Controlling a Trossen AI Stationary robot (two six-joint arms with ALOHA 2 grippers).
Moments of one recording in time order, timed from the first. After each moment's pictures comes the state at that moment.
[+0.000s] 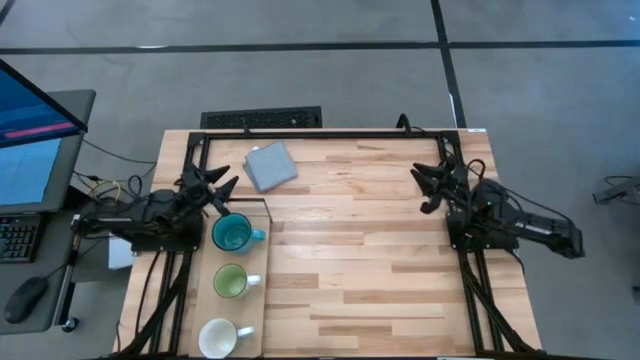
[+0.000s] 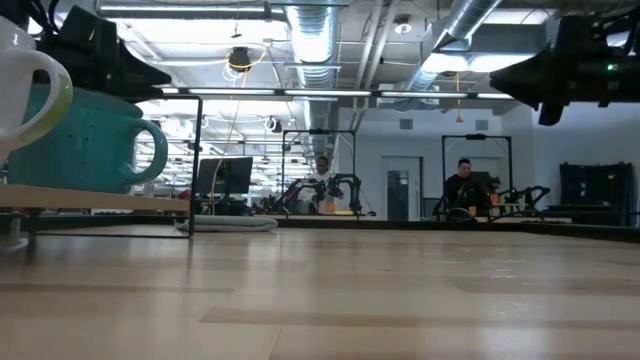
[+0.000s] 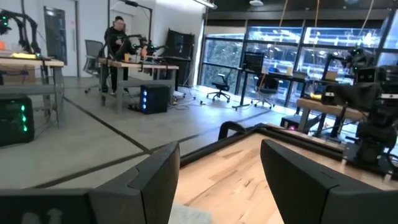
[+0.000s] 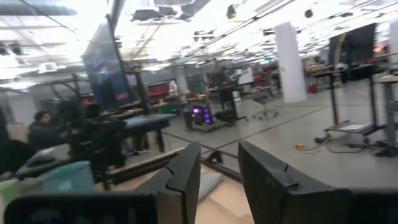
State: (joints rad) left arm -0.02 0.00 0.06 0.03 -0.71 -0.10; right arm -0.28 0.00 0.01 0.22 0.20 0.10
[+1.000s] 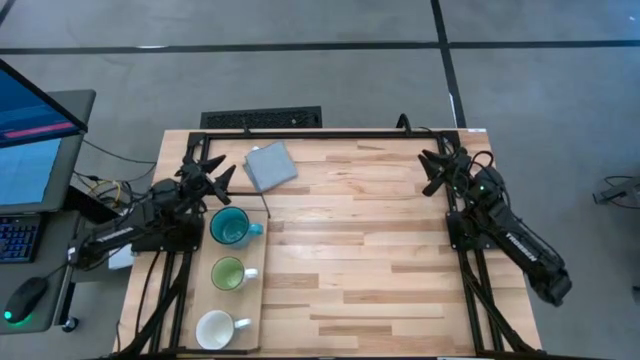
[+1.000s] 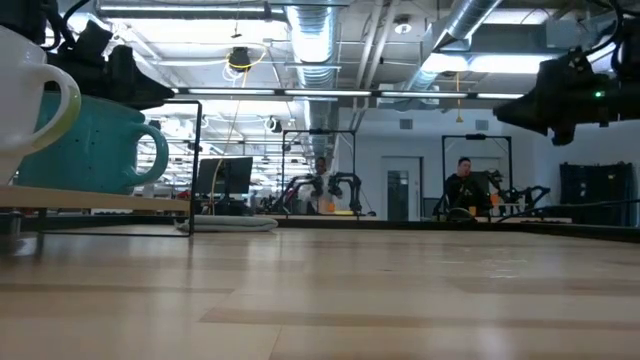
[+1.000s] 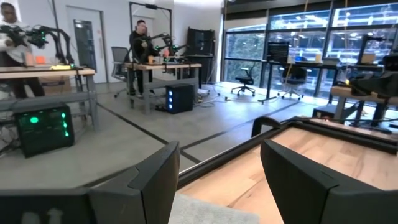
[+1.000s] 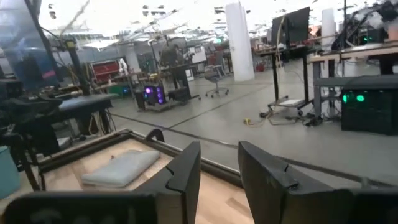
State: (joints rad) left arm 0.39 0.00 0.06 -0.05 -0.40 -0.05; right arm -0.90 0.00 0.01 0.08 -0.21 0.15
